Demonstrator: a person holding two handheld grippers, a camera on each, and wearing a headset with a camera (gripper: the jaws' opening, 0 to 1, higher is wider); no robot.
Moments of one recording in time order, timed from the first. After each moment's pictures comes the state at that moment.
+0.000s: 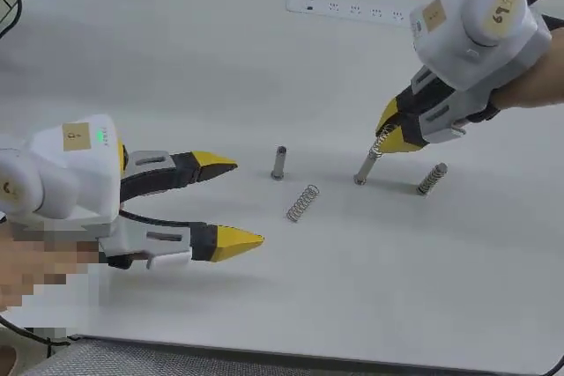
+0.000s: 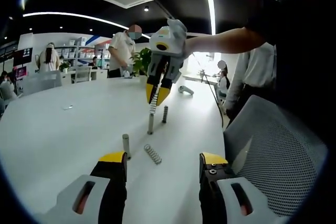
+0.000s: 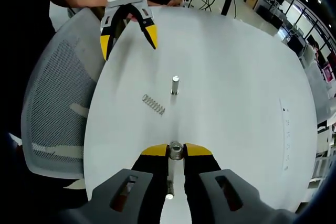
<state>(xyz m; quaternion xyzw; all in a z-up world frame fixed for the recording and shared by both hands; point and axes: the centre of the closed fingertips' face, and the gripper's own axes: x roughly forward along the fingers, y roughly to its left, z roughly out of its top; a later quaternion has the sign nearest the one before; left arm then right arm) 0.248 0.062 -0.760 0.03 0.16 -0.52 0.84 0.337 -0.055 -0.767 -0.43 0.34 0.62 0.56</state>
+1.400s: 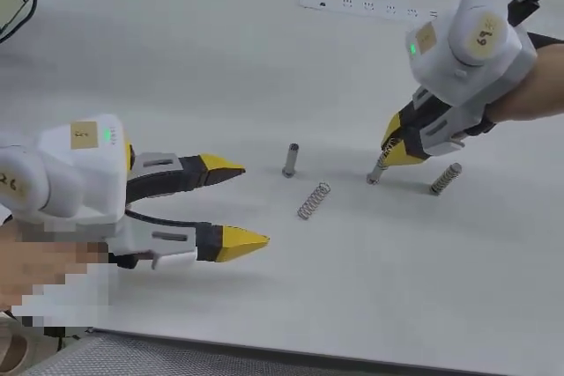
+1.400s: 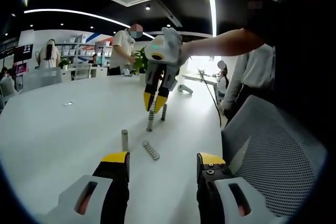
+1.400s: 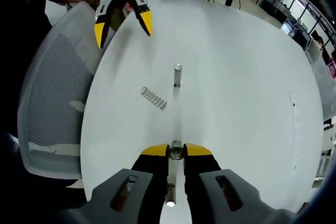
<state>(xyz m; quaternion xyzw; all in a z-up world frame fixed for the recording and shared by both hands) 0.244 0.066 -0.763 0.02 0.17 -0.52 0.84 0.335 -0.056 -0.797 -0.43 0.37 0.62 0.55</state>
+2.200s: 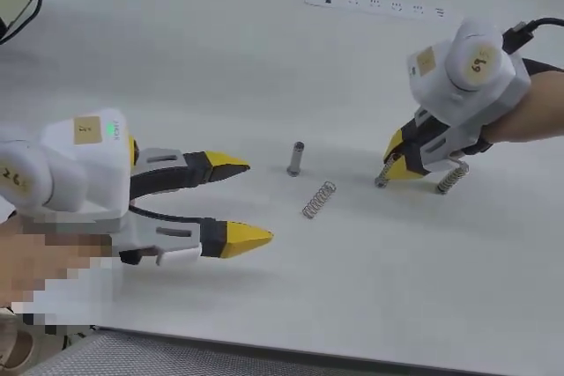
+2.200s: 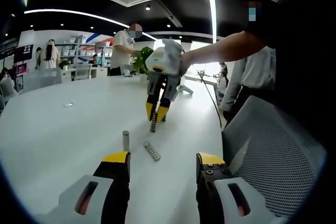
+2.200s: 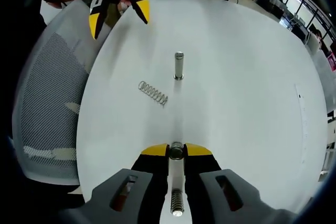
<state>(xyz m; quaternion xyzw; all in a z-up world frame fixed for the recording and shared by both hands) 0.245 0.067 -0.762 0.02 0.17 -0.52 0.84 0.327 -0.059 -0.820 -0.42 0.38 0.61 0.56</state>
